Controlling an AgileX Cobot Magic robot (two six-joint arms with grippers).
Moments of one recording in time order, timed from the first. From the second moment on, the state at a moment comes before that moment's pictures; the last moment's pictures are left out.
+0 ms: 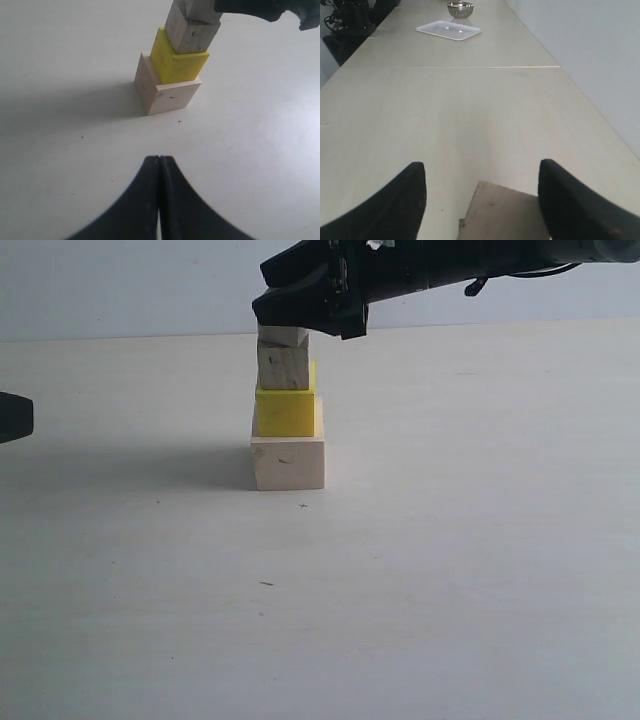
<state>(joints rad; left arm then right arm) -0.58 0.81 -0.69 0.00 0.60 -0.29 0.27 2.12 -1.61 1.46 1.18 -1.94</state>
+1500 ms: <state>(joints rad) -0.46 1.08 -0.69 0.03 0.42 -0.31 0.27 1.81 -1.61 0.63 0.86 -0.59</state>
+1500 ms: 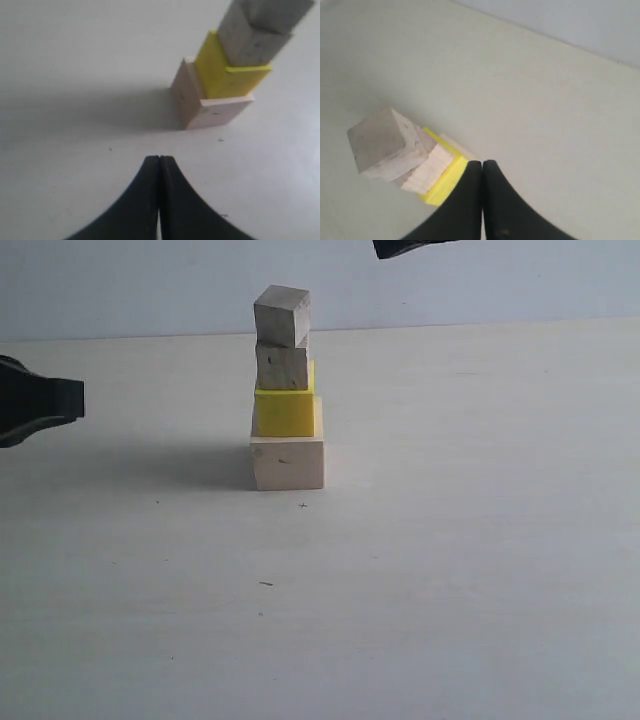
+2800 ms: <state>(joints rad) -0.16 1.90 -1.43 -1.21 1.07 0.90 0.27 1.92 -1.54 0.95 0.98 -0.44</state>
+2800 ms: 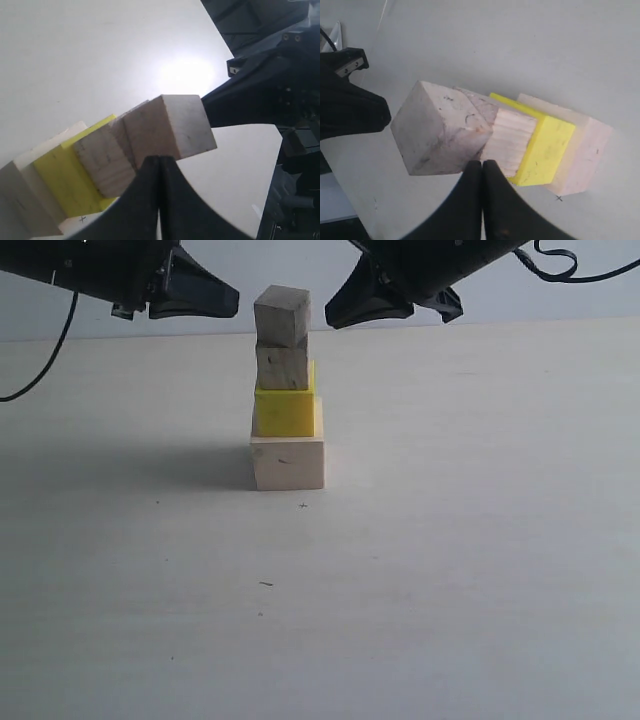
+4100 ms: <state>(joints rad) -0.16 1.97 -1.45 -1.33 1.14 1.03 0.27 1.92 -1.54 1.03 0.95 -0.54</state>
